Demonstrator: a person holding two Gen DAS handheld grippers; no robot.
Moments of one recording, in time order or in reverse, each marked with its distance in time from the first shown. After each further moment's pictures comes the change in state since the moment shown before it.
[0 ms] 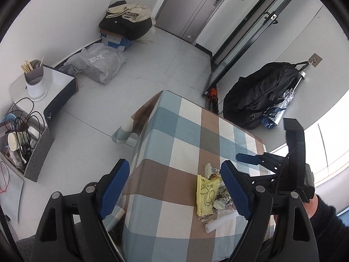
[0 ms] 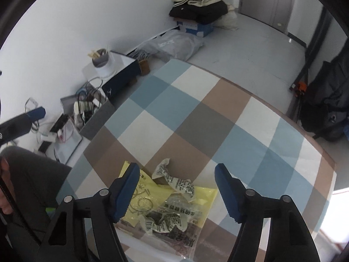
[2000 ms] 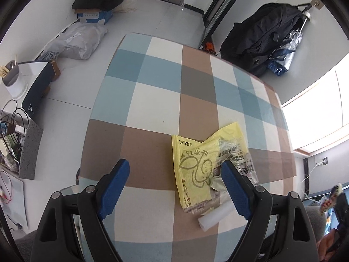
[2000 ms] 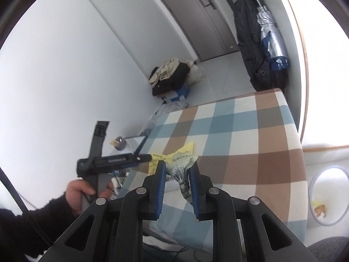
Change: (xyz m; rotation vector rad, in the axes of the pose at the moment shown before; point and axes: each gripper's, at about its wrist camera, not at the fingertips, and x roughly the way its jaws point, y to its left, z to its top) left arm 0.088 -0.053 -0.041 0.158 0.250 0.083; right arm -0.157 -0.043 -0.217 0.504 -0.578 0.174
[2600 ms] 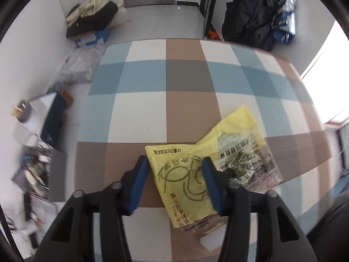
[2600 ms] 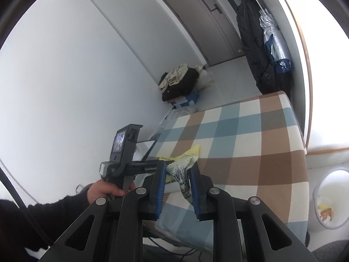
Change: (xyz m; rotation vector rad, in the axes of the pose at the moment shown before) left arm 0.023 -0.040 -0.006 0.227 -0.012 0.236; right arm -0.017 -0.008 -0.004 -0.006 -0.031 0.071
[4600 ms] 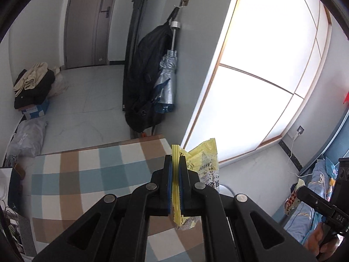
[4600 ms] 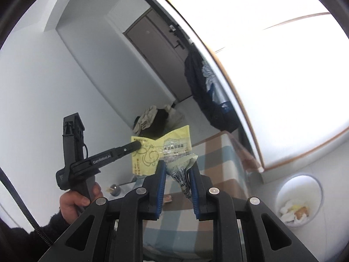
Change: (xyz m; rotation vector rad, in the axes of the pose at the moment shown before) left arm -0.148 -0.162 0.059 0.171 -0.366 -0.396; right arm -0.145 -0.061 0.030 0.170 -0.266 -0.173
